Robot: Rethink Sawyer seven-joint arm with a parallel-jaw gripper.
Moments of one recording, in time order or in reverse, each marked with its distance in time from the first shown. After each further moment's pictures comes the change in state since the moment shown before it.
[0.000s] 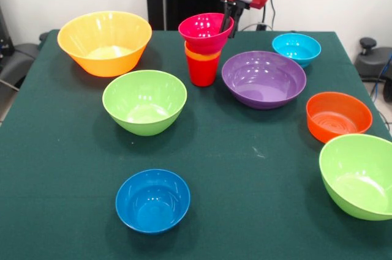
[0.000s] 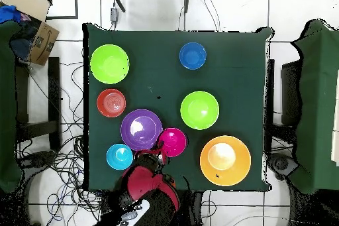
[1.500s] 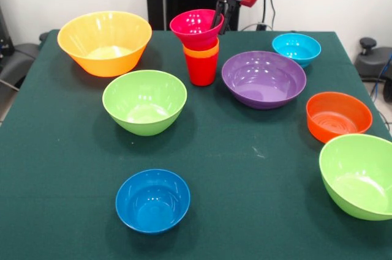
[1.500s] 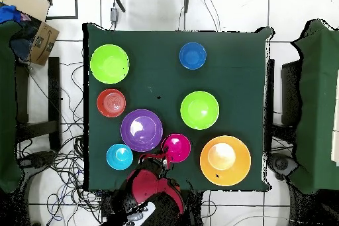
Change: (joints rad) arm -0.021 0.008 -0.007 0.029 0.000 0.000 0.000
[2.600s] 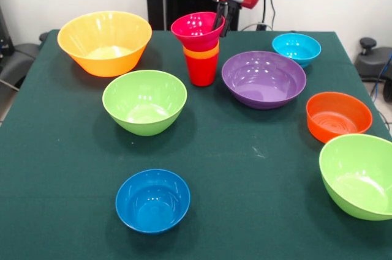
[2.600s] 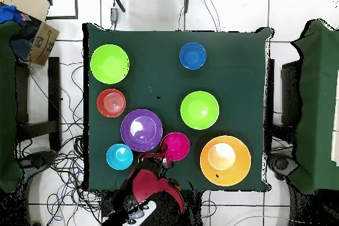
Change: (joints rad) arm -0.006 0.009 0.006 0.000 0.000 -0.043 0.000
